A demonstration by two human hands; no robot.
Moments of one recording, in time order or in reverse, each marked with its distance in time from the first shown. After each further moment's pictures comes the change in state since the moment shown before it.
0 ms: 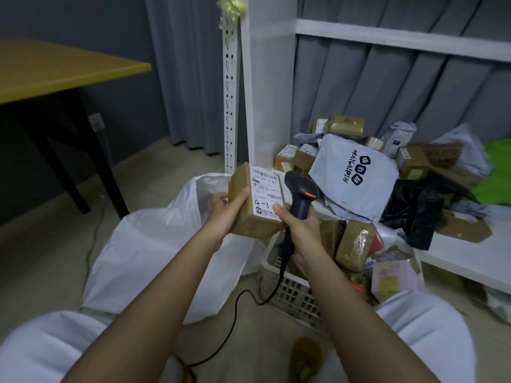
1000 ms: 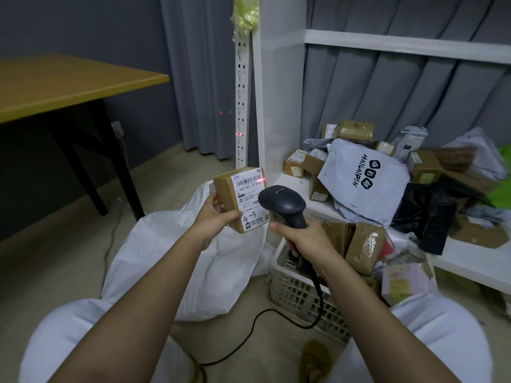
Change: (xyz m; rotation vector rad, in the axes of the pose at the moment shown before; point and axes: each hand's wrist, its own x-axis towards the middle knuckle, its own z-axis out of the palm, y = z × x) left_hand -0.021 0.003 -0.036 0.099 0.075 0.100; right_hand -0.046 -0.026 -0.003 -0.445 -0.246 -0.030
